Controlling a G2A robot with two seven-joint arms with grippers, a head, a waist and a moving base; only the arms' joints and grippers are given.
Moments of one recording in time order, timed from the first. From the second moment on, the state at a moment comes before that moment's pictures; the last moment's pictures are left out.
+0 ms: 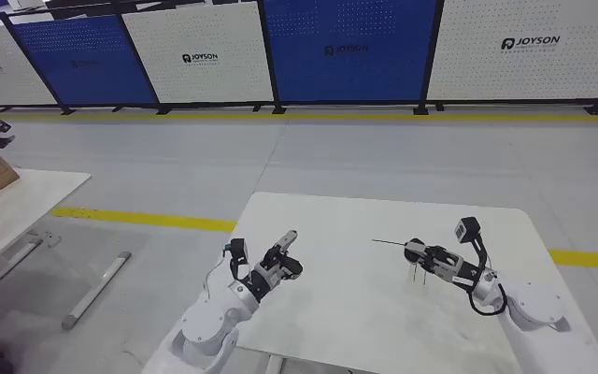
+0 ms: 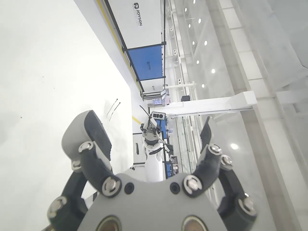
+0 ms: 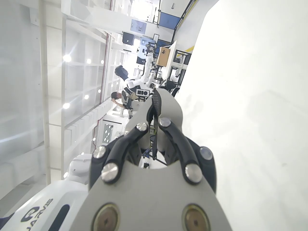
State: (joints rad) left arm 1.71 -1.15 -1.44 -1.96 -0.36 0.11 -0.25; right arm -1.07 -1.10 1.13 -1.23 0.46 -0.20 0.91
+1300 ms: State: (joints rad) left arm 1.56 -1.18 -1.18 -1.89 -0.44 0.10 -0.37; right arm -1.07 -1.13 1.04 -1.26 0.48 -0.23 0.85
